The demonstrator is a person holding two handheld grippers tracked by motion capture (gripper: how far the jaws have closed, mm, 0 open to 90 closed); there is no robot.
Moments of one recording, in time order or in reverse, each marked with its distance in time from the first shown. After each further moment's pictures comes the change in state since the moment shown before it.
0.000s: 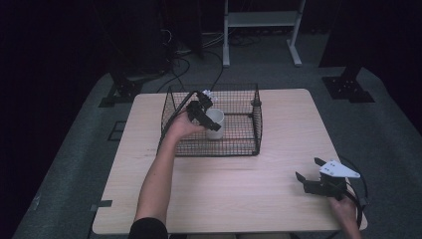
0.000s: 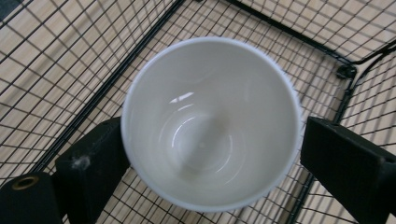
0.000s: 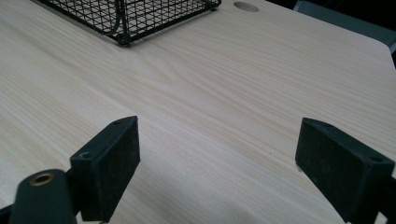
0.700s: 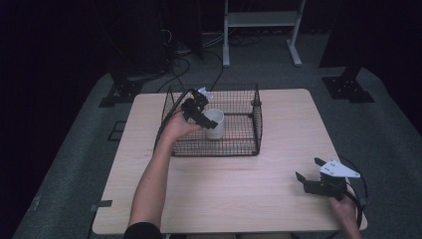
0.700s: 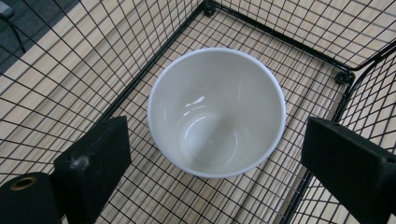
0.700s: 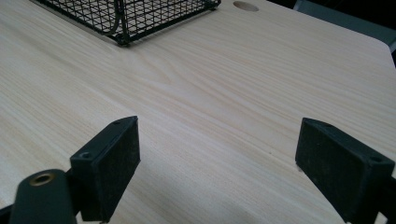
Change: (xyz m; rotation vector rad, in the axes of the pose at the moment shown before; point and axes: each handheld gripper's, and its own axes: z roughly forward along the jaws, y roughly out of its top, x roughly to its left) left arm -0.004 -0.005 -0.025 -0.052 0.065 0.000; right arm 0.000 0.000 0.000 0.001 0.000 0.002
